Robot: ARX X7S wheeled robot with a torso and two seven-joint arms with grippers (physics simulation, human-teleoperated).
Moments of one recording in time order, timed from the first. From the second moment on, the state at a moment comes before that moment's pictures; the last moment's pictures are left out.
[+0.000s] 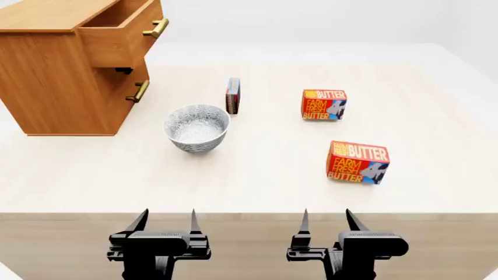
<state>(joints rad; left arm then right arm) 0.00 0.00 0.00 0.00 0.00 0.00 0.00 0.00 0.00 0.00 0.00 0.00 0.00 0.00</state>
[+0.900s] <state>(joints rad) -0.53 -0.16 0.03 0.36 -0.23 -0.78 -0.02 0.60 0.15 -0.05 -0.19 0.12 0.60 0.07</state>
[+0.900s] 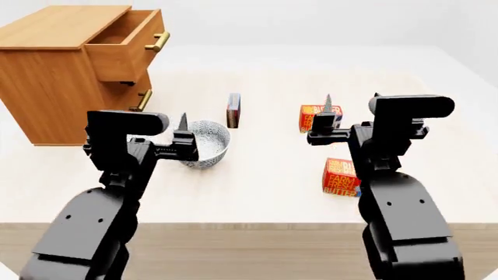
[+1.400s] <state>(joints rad) -1.35 -0.20 0.18 -0.27 -0.18 -0.86 0.09 1.43 0.18 -0.14 0.62 0.06 0.55 0.00</state>
